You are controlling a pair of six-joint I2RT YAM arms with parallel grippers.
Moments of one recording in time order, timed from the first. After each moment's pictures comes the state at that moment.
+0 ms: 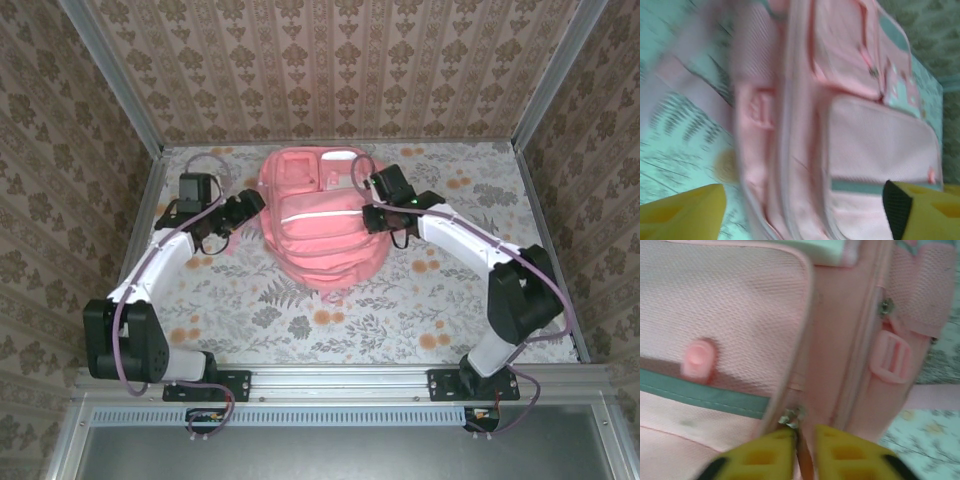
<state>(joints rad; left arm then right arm) -0.14 1.36 1.01 -0.41 0.38 -0.64 0.46 1.63 1.25 -0.55 0.05 0.23</state>
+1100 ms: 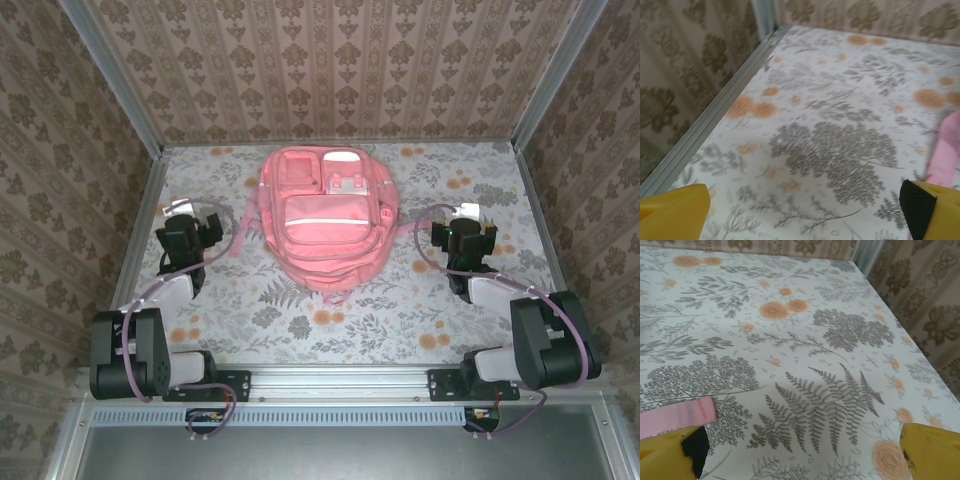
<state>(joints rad) -0.01 1.28 0.49 0.39 -0.21 -0.07 0.10 1.35 0.44 0.45 0.46 -0.01</state>
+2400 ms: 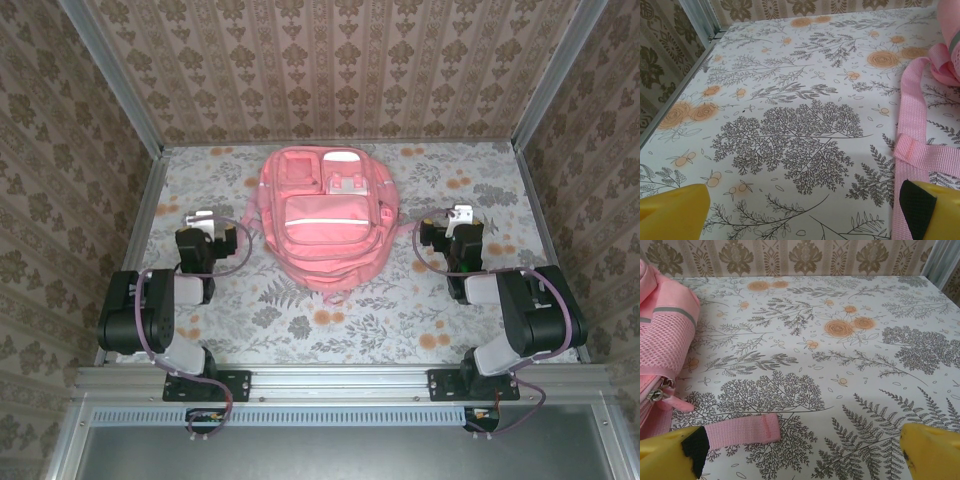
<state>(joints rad) -0.03 1.54 0.37 0.78 -0.09 0.07 0.05 1.52 0.38 0.80 0.19 0.03</state>
